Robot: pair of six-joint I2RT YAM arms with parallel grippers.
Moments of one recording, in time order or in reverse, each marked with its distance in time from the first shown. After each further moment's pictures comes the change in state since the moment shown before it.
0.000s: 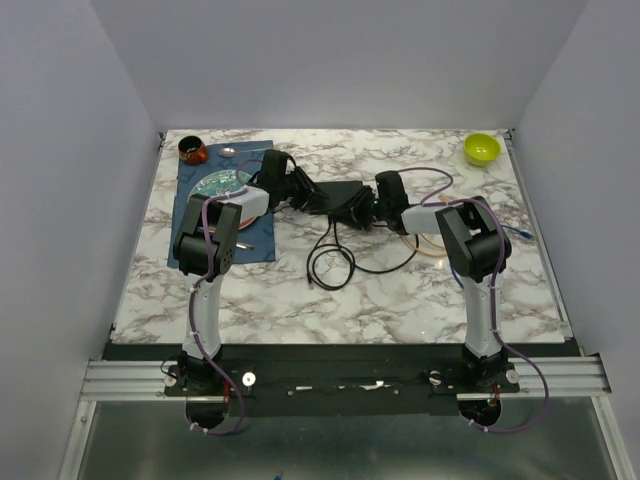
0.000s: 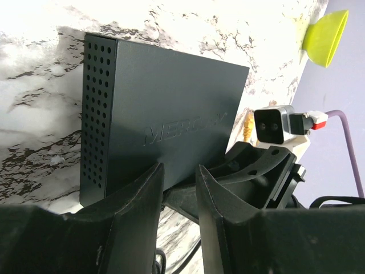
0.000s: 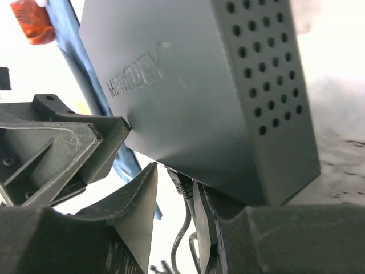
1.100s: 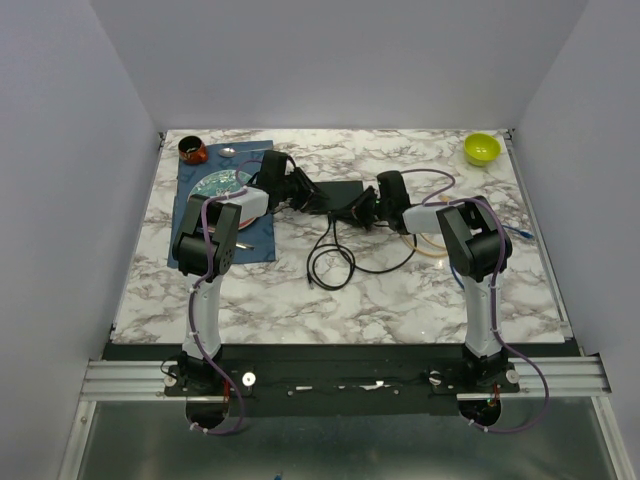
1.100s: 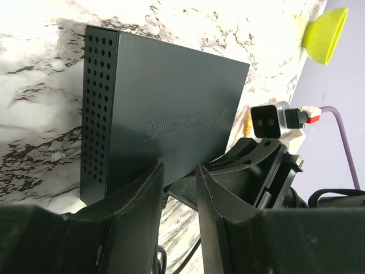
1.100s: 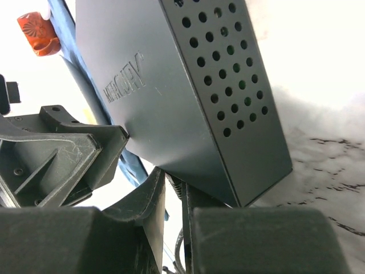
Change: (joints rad) left arm 0.002 -0.005 -0.013 0.009 0.009 -0.001; right arm -0.019 0.000 -0.008 0.001 0.003 0.051
